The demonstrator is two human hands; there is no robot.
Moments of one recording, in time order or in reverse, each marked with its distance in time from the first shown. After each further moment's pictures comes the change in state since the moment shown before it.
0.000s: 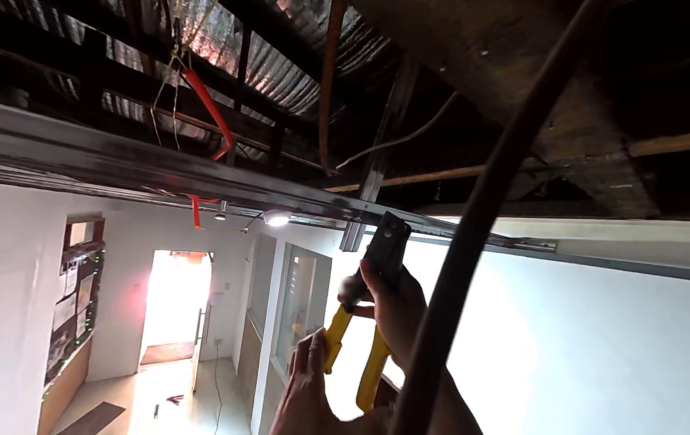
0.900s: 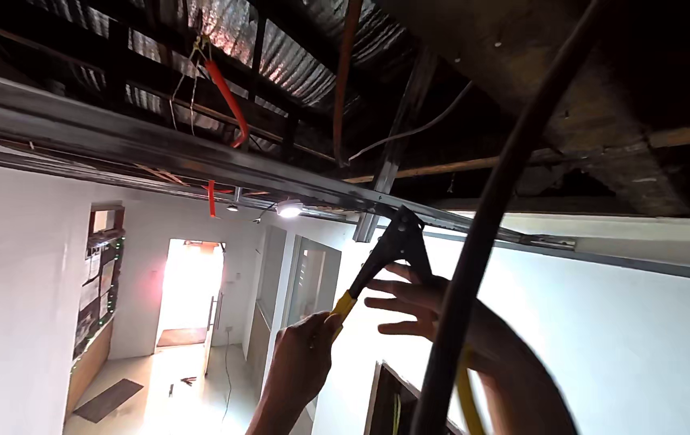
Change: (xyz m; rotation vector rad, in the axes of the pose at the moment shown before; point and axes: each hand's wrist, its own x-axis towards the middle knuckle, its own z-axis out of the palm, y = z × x) left_hand 0.030 -0.007 -0.022 0.088 0.066 -0.090; right_hand -0.010 -0.029 -0.061 0.044 -0.414 0.320
